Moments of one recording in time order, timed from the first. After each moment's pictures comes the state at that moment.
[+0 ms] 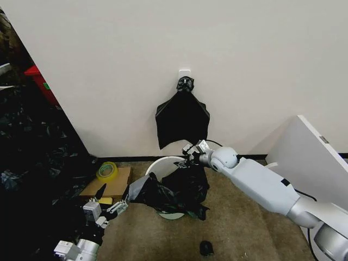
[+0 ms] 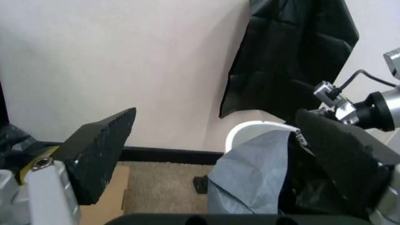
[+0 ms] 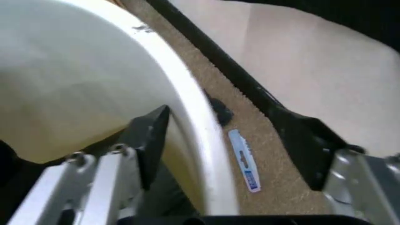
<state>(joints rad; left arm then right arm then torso) 1.80 -0.98 -0.44 -2.07 -0.62 -0.41 -0.07 -0.34 1.07 -0.49 1.30 0.60 -0.51 -0.31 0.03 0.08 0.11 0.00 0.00</state>
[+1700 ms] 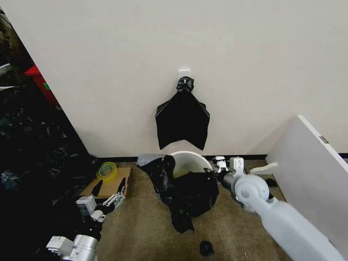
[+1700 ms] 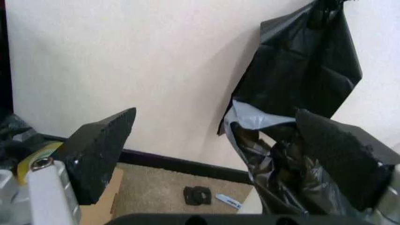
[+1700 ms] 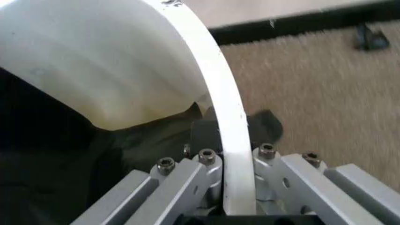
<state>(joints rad) 1.82 -0.97 -0.48 -2.19 -0.74 -0.34 -0.13 -1.02 1.01 0.11 1.87 1.13 -0.60 0.53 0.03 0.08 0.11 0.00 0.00</state>
